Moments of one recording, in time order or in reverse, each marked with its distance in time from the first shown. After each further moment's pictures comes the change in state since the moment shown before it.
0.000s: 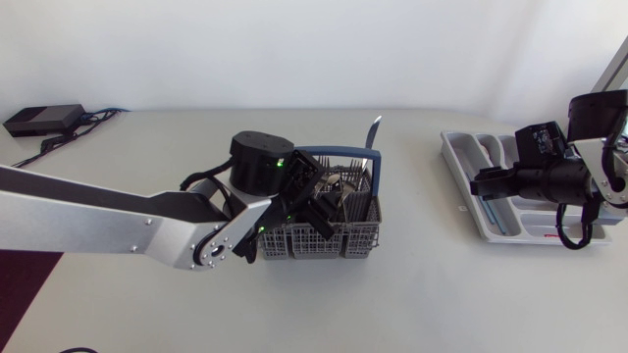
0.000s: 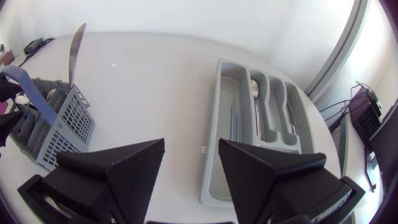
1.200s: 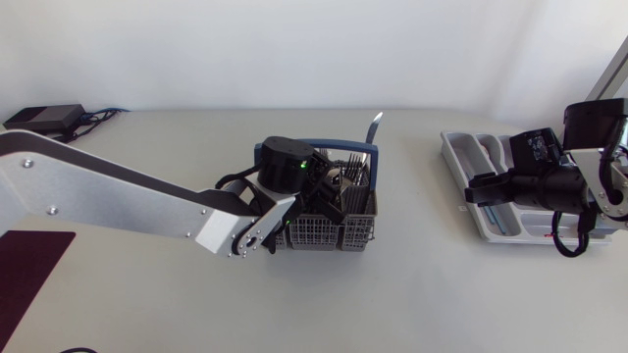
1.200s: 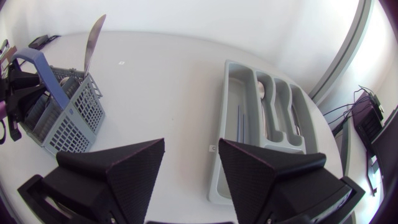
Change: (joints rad) left arm 0.007 0.181 0.109 0.086 -0.136 -0.041; right arm 0.030 -0.034 -0.047 0.025 -0.003 0.000
